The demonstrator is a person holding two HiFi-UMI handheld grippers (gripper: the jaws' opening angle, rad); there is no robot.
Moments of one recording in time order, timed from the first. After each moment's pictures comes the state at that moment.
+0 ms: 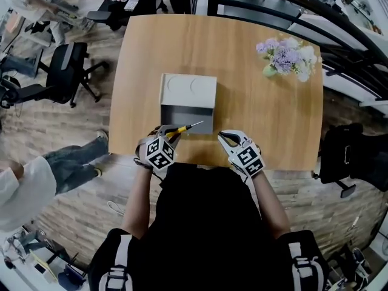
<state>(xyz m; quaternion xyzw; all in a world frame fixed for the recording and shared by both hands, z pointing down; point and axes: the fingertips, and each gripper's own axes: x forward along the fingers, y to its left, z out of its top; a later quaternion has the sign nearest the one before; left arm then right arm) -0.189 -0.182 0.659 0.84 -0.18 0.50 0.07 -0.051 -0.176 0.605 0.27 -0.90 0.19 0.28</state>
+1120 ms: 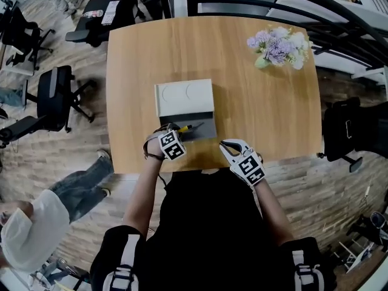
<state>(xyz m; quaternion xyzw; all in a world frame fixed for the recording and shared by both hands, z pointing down) -0.204 -0.214 0.756 0.80 -0.07 0.60 0.04 -0.071 -0.155 0.619 0.33 -0.87 0.22 0.30</state>
